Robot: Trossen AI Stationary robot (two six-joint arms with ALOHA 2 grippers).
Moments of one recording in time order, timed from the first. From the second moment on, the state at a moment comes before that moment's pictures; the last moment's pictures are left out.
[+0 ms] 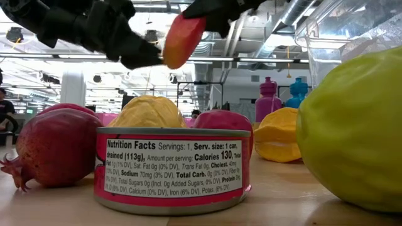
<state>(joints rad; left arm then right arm) -0.07 1.15 0.40 0.49 -0.16 0.02 0.05 1.60 1.25 -0.13 -0.02 -0.01</state>
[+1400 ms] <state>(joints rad) -0.07 1.15 0.40 0.49 -0.15 -0.02 0.56 1.40 1.26 -0.81 0.14 0.50</state>
